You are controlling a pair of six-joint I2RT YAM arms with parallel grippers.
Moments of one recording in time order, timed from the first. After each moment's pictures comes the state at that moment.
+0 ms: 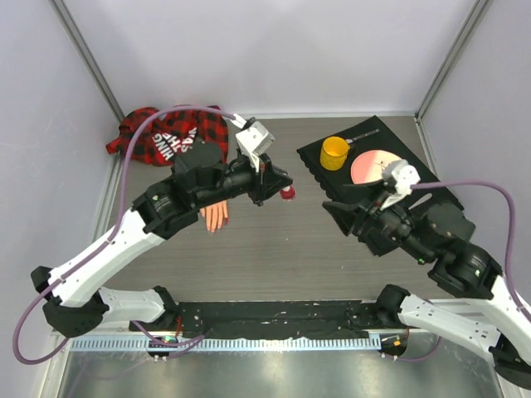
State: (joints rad) left arm -0.94 1.21 1.50 -0.43 0.19 -0.16; right arm 0.89 0.65 1.10 -0.44 0.07 0.07
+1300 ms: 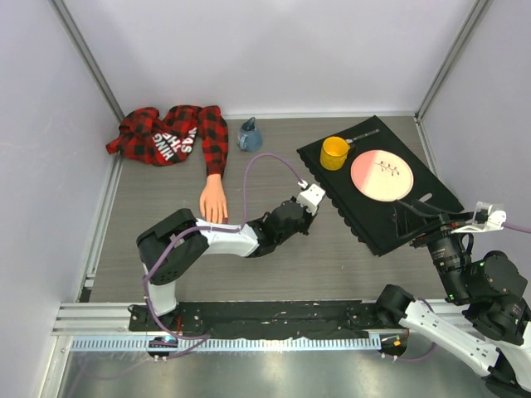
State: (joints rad) left arm -1.06 1.85 0.98 0.55 -0.26 -0.10; right arm 0.89 0.19 0.91 -0.53 0.69 0.30
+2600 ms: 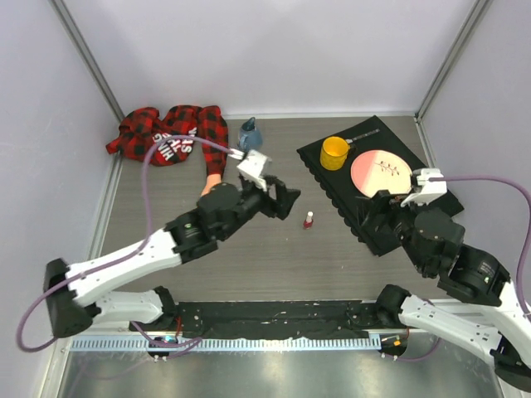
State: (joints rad) left arm -1.06 1.22 1.03 0.10 -0.29 -0.24; right arm 0.89 0.56 1.05 -0.76 0.67 0.40
